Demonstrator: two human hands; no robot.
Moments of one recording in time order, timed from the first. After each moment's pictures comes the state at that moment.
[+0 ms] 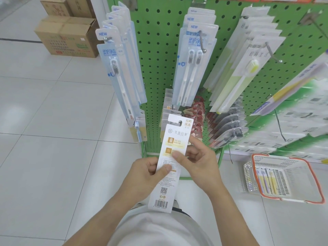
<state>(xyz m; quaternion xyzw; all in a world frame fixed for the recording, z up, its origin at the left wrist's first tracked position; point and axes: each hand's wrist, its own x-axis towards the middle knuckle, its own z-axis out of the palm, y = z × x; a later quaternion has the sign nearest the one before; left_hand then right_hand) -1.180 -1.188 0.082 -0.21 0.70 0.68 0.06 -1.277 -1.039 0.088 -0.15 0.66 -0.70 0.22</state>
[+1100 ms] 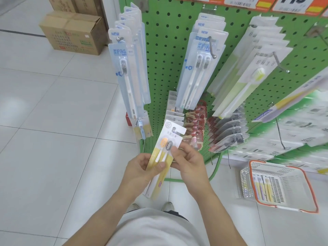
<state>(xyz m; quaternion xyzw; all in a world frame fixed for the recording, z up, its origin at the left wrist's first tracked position) -1.185 -1.194 0.058 -0.34 0.63 0.70 -0.02 -1.272 -1.066 0.079 -0.05 0.62 -0.73 0.28</state>
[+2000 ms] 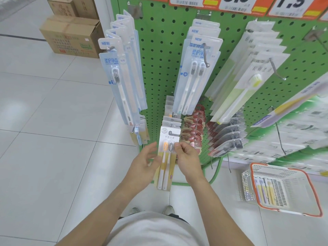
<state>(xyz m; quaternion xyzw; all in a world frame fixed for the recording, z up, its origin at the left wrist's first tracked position) -1.222 -1.203 0.042 -0.25 0.73 0.63 -0.04 -1.323 -1.080 0.030 -0.03 0.77 -0.58 0.24</state>
